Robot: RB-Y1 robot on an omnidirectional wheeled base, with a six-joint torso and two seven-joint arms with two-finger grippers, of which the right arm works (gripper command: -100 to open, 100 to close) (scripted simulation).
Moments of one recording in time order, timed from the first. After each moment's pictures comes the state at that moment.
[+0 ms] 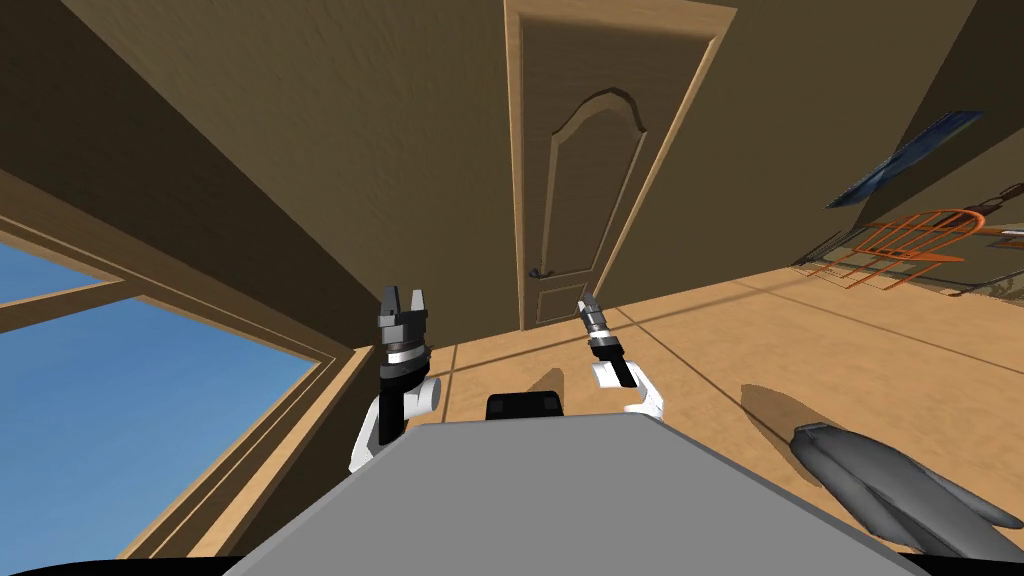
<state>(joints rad) 0.23 -0.16 -0.06 -1.67 0.13 -0.51 -0.09</state>
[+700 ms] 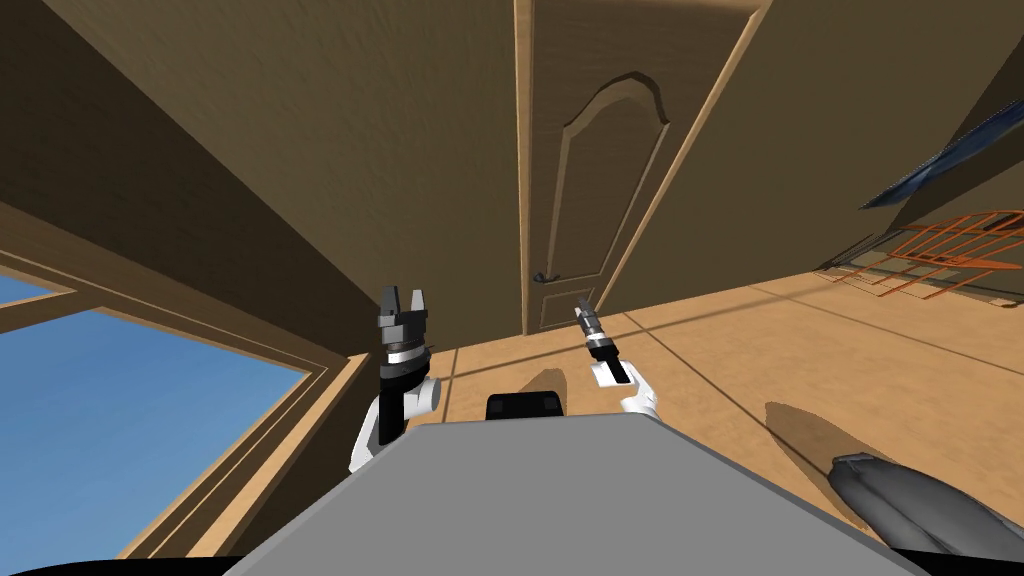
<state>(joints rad) 0.15 -0.19 -0.06 -1.45 0.16 -0.57 -0.16</state>
